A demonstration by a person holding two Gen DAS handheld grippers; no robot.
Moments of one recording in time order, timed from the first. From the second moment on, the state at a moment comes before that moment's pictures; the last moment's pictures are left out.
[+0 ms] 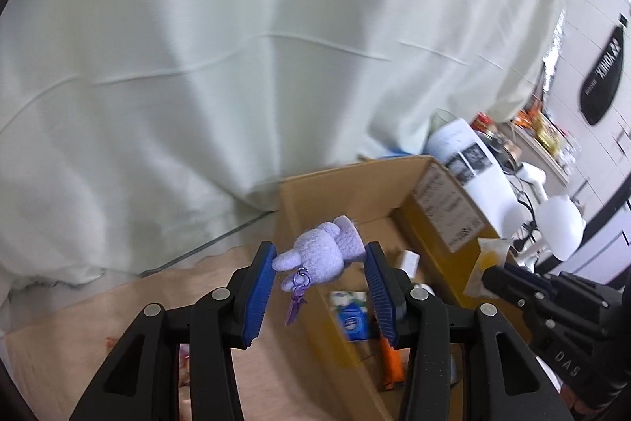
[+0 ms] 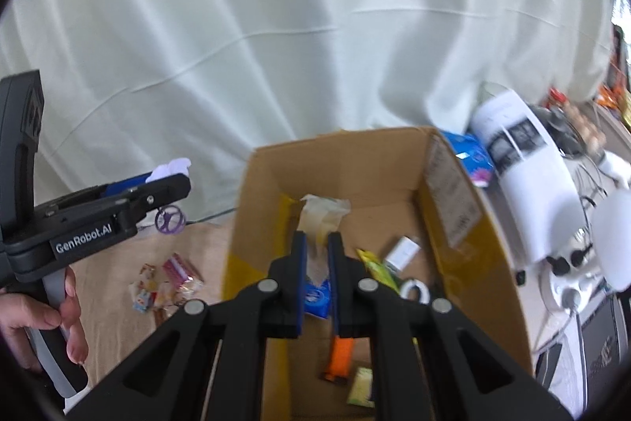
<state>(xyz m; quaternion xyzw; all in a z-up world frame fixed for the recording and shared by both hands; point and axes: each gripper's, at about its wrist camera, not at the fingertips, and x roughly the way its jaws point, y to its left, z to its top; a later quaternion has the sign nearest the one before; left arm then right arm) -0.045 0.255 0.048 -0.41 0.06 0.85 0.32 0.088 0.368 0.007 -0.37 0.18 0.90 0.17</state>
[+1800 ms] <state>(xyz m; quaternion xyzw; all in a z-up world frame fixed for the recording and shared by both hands) -0.078 0.150 0.033 -0.45 -0.01 0.86 0.22 0.041 0.318 0.002 -0.37 0.19 0.90 0.13</state>
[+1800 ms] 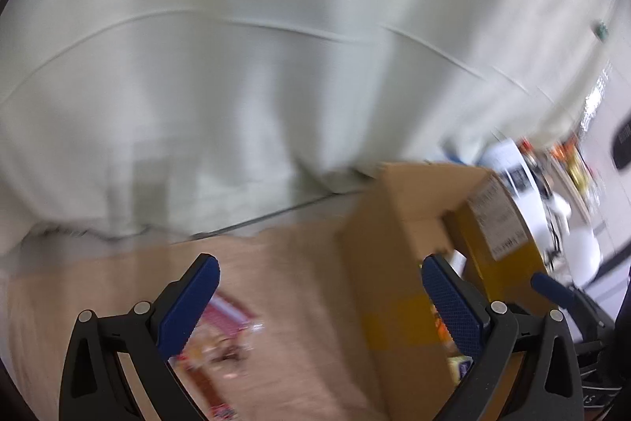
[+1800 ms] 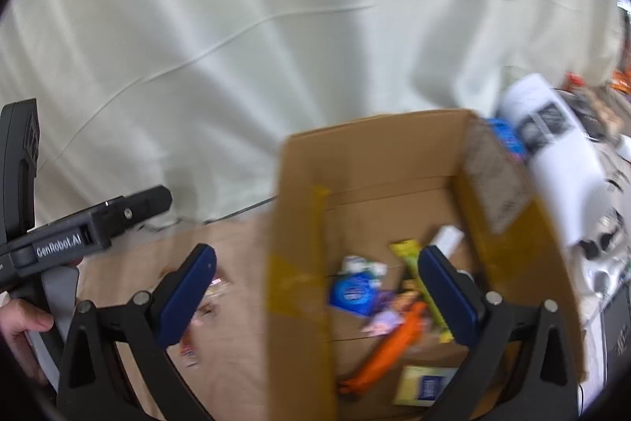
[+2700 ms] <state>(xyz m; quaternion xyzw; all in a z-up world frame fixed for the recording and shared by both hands) -0.064 -0.018 -0.048 -0.49 -0.01 0.87 0.07 -0.054 0.178 -0.066 -0.47 0.11 0.88 0.02</state>
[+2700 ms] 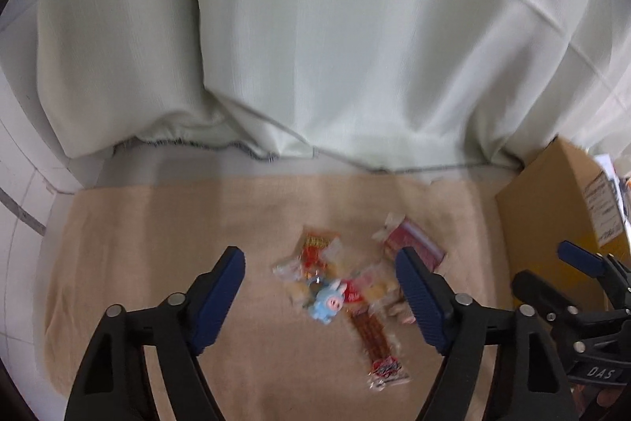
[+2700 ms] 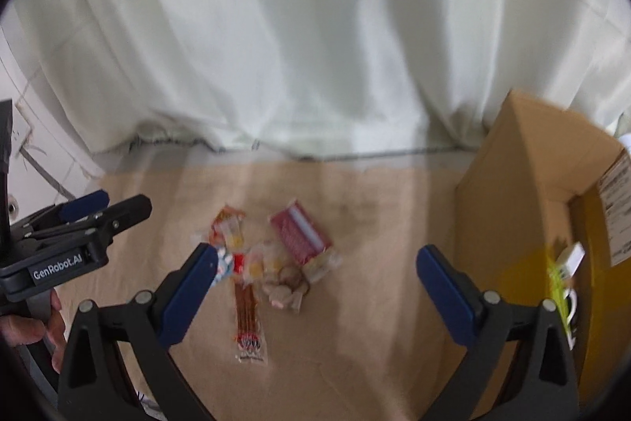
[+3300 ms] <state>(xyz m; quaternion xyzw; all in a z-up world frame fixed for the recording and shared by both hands) -0.073 0.001 -0.155 -0.56 0.02 0.82 0.08 -0.062 0.155 -0.159 -0.55 0.14 0.82 0.01</state>
